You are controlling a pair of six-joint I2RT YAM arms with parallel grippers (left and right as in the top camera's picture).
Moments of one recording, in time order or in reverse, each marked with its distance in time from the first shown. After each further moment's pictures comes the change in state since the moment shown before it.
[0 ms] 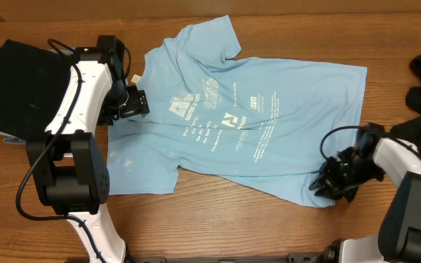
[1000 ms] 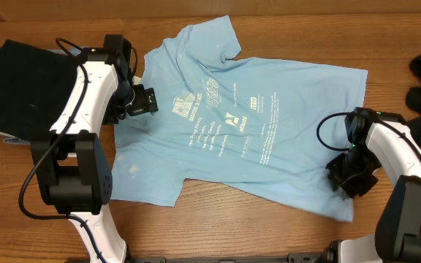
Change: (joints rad) left arm -0.033 0.000 -0.009 0.039 0.034 0.000; right arm 0.108 0.000 0.171 -0.241 0.473 0.423
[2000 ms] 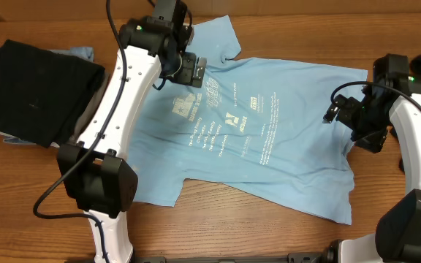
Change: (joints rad) left arm -0.266 0.023 0.389 -0.046 0.004 0.203; right arm -0.021 0.001 0.414 0.024 -0.209 -0.359
